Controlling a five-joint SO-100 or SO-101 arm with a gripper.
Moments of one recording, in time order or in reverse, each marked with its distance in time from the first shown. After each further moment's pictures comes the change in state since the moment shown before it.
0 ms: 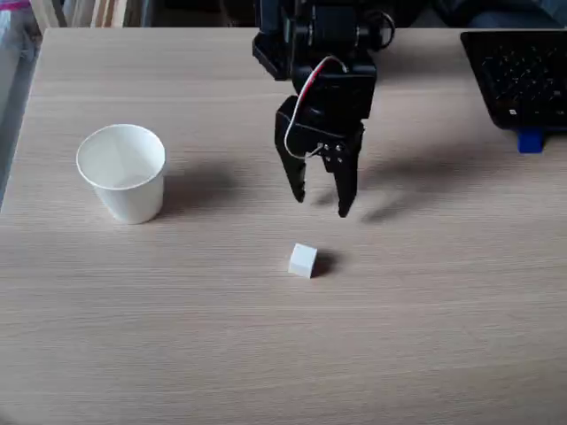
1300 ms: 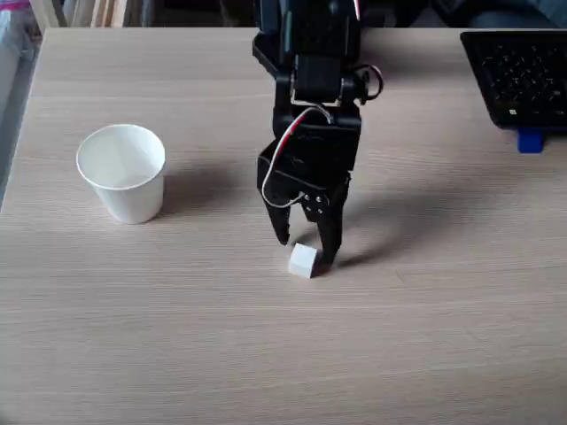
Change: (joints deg) arm 3.7 -21.0 -23.2 2.1 0.5
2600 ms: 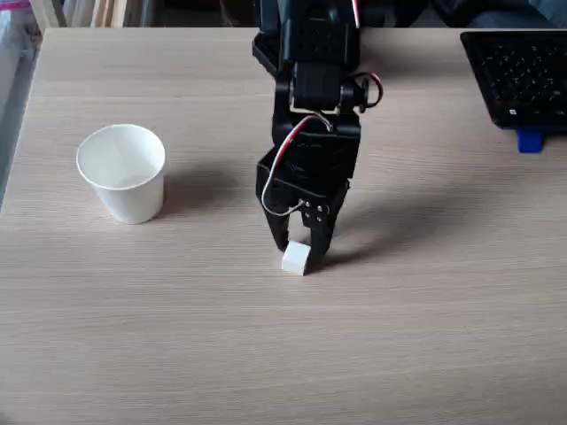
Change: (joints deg) arm 0.0 -2.6 -2.6 0.4 -1.0
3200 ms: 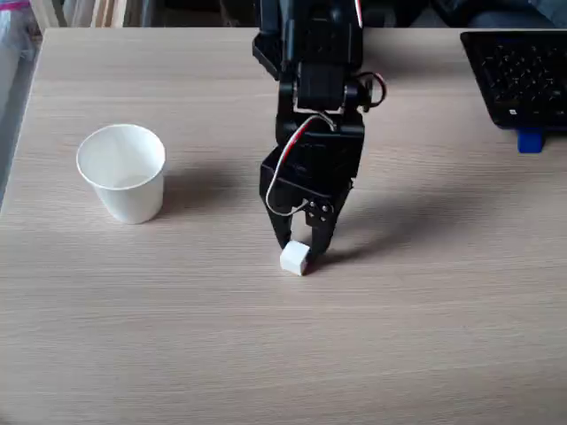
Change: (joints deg) arm -0.7 0.0 0.0 0.1 -0.1
